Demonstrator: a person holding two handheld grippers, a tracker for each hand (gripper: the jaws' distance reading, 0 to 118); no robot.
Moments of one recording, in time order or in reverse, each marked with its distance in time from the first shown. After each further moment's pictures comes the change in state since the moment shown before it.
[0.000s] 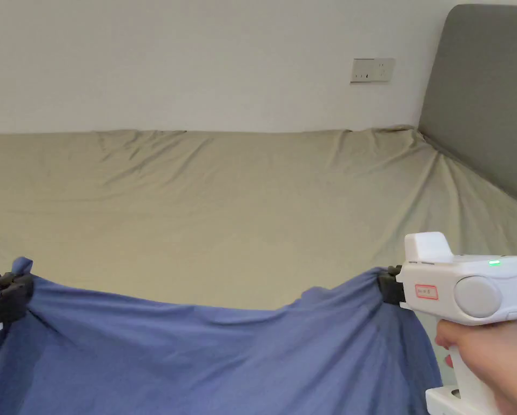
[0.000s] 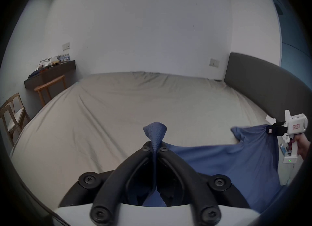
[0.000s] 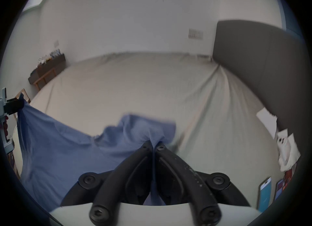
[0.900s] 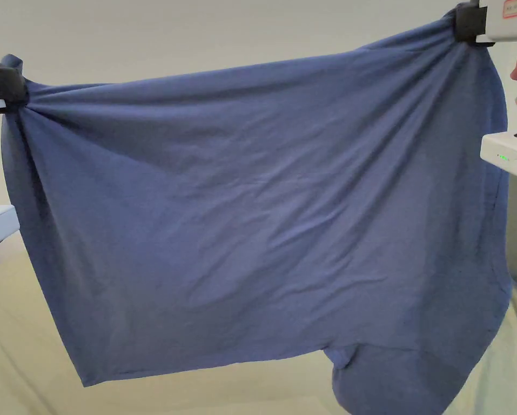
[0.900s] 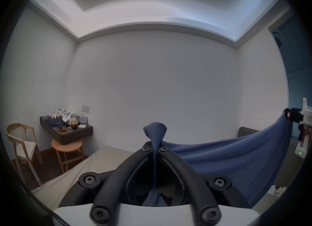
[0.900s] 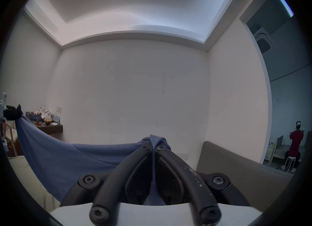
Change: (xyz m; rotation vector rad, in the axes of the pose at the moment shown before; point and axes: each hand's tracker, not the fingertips) left arm -0.007 0.327 0.143 0.555 0.137 0.015; right arm -0.012 0.382 0.243 0.766 -0.126 0.103
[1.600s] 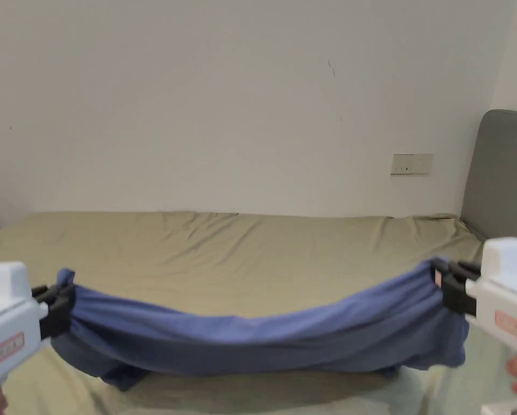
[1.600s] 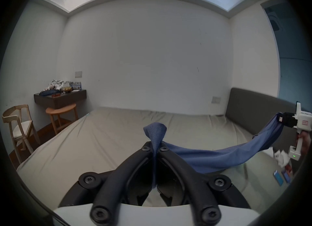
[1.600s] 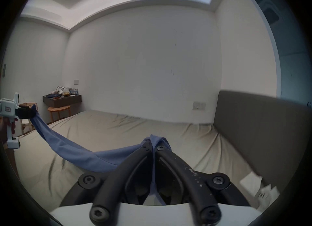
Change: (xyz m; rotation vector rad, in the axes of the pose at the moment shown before) left arm -0.009 -0.278 0.114 -0.330 -0.100 -0.013; right arm -0.017 -0.321 0.146 -0.348 0.181 -0.103
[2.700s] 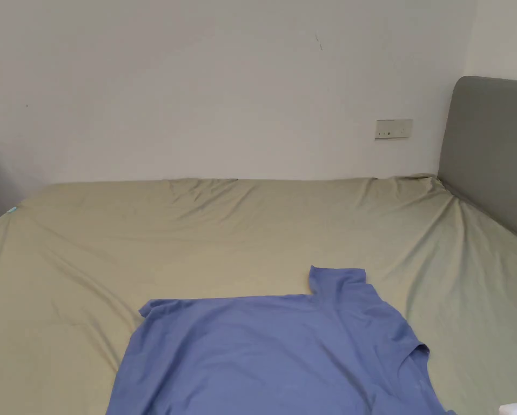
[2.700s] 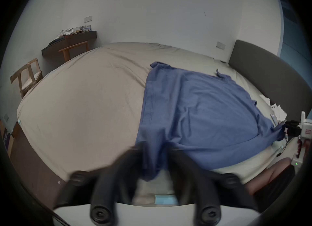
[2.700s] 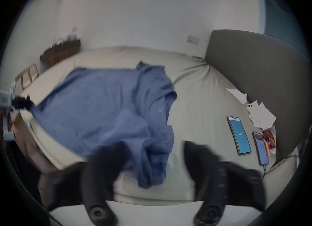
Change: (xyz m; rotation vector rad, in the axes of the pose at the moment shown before) left arm -0.016 -0.228 0.178 -0.419 0.025 0.122; right arm -0.027 -0.212 0.216 -0.407 -0.075 -0.046
